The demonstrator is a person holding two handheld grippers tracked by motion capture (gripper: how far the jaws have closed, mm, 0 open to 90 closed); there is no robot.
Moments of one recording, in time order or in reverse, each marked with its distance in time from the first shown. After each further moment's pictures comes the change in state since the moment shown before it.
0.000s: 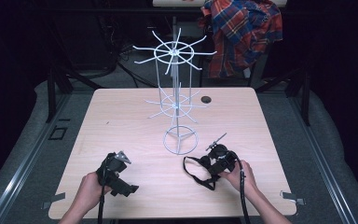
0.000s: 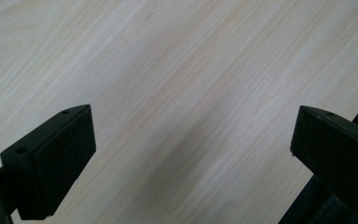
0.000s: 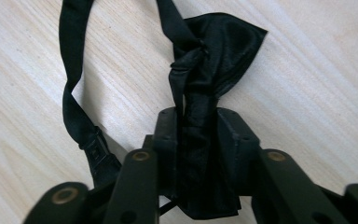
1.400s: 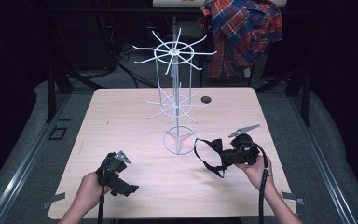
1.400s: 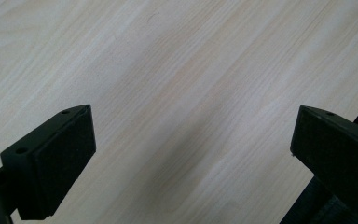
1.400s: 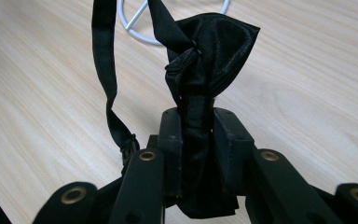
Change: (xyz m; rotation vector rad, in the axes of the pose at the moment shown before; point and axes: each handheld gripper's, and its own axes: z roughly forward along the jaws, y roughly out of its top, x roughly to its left) left arm 0.001 0.000 0.000 -0.004 0.003 -0.001; right arm -0.023 -0.022 -0.076 -0.295 -0.002 0.068
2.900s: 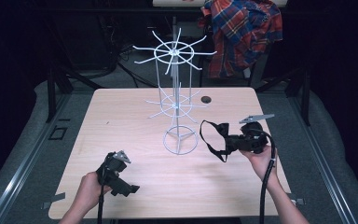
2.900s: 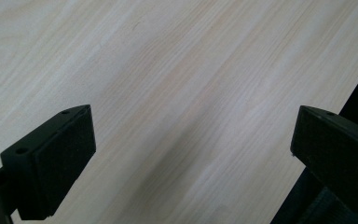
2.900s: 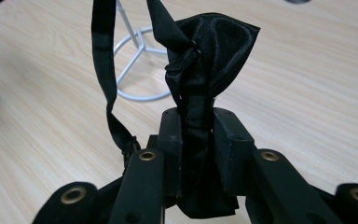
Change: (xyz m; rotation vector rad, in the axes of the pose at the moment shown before) left arm 0.004 0.000 0.000 -0.022 -0.065 0.016; right arm -0.022 0.018 -0.025 -0.167 -0.018 0.060
